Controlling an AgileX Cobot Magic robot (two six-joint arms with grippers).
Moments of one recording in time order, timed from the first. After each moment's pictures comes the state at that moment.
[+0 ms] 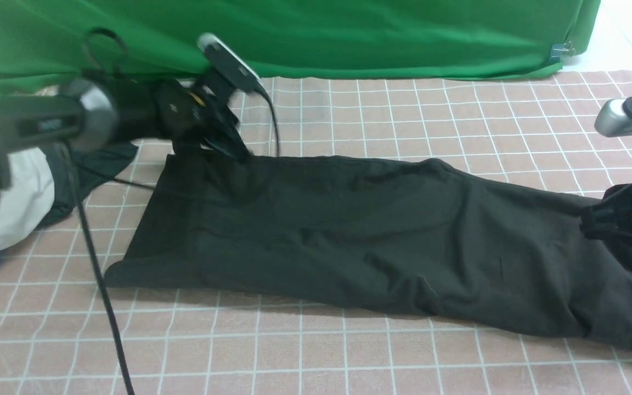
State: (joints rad) right arm 0.05 1.36 -0.85 0.21 0.65 -0.16; left arm -0.14 2.10 -1.47 -0.18 0.11 0.78
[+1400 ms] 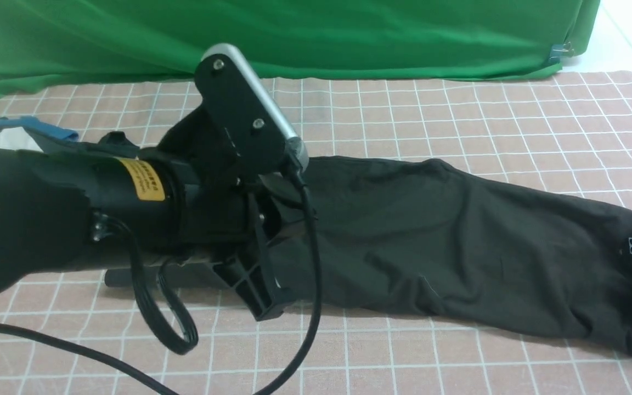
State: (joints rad) right arm -0.24 1.71 -0.86 0.09 0.64 -0.03; left arm -0.63 1.15 -0.89 -0.27 0.51 0.64
